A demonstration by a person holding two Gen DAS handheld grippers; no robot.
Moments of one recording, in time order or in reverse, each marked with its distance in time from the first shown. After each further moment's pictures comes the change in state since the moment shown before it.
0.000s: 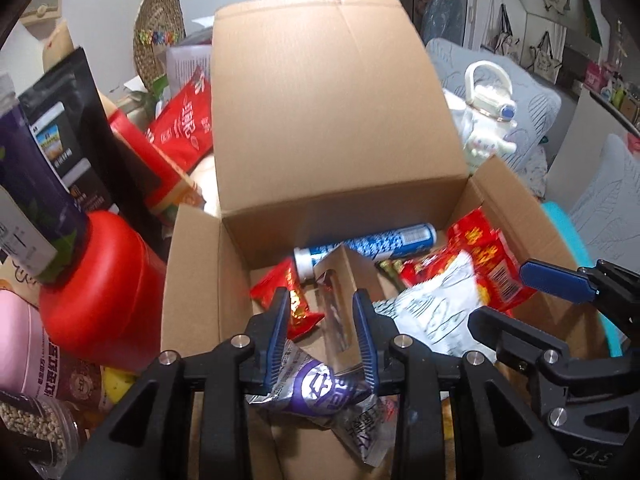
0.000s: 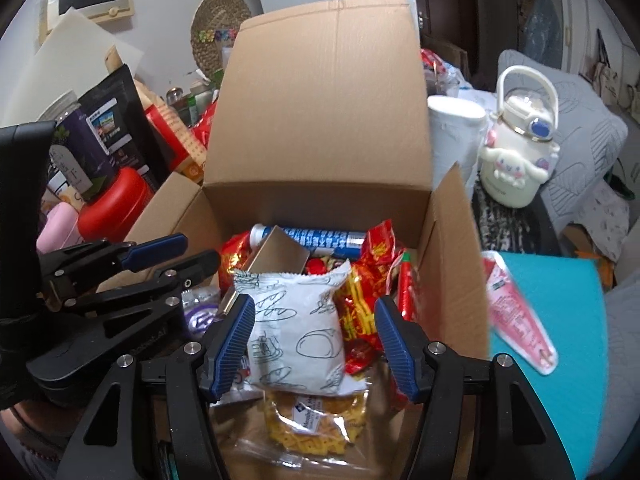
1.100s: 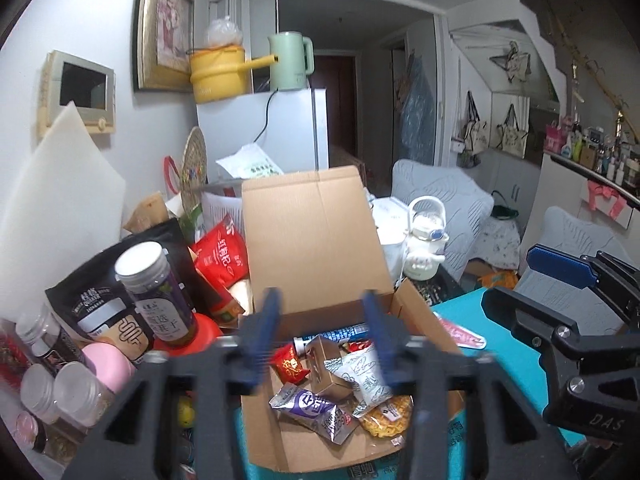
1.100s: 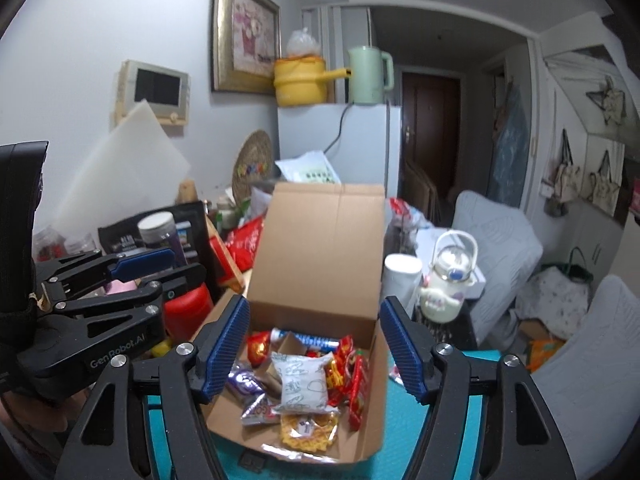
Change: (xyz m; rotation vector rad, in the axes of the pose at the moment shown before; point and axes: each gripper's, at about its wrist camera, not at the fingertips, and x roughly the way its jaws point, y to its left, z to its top) left arm -0.195 -0.009 0.002 0.015 -0.386 -0.025; right arm -0.194 0.048 -0.001 -0.113 -0.417 -0.087
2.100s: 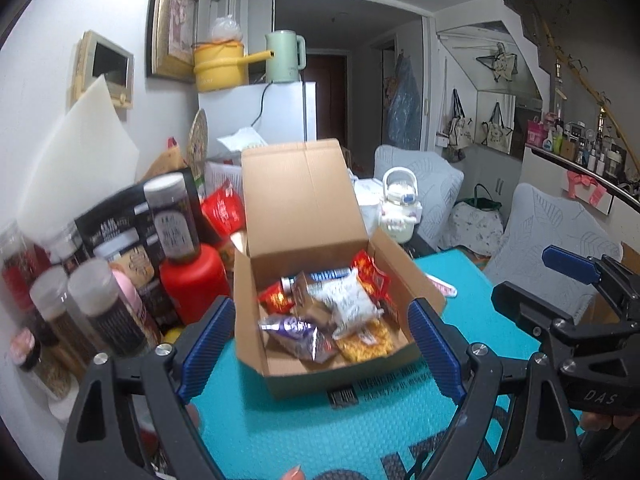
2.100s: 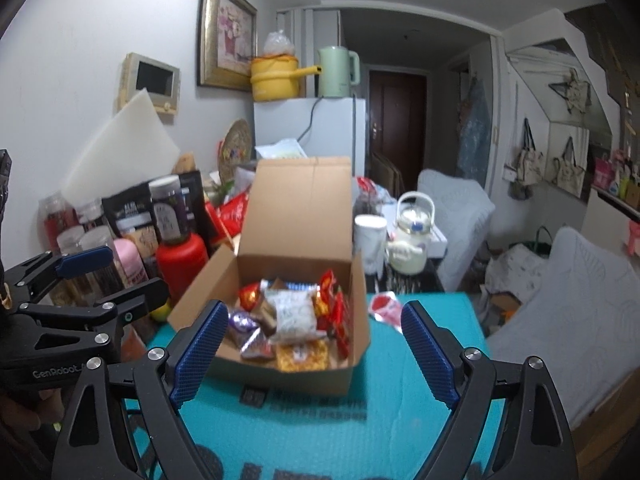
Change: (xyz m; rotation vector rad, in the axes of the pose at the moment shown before) left arm -0.073 -0.011 -0.089 -0.012 0.022 -0.041; right arm -0.067 0.019 -0.087 0.051 0.042 -0.118
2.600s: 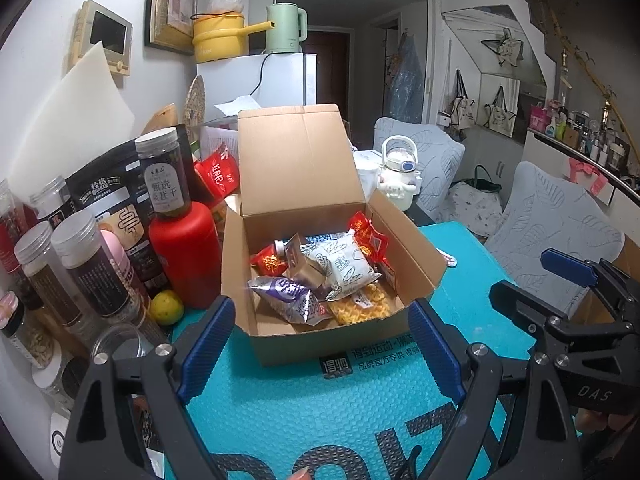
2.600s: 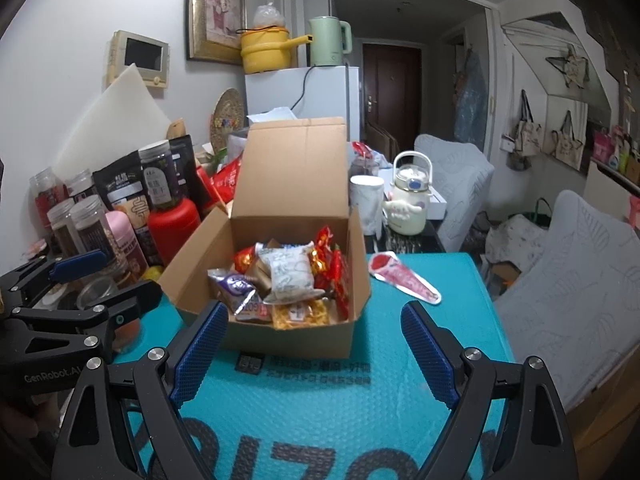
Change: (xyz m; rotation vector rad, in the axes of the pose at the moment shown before) left arm 0.014 -0.002 -0.026 -0.019 0.081 -0.002; right arm 0.012 -0.009 -0.028 0.032 0.075 -0.003
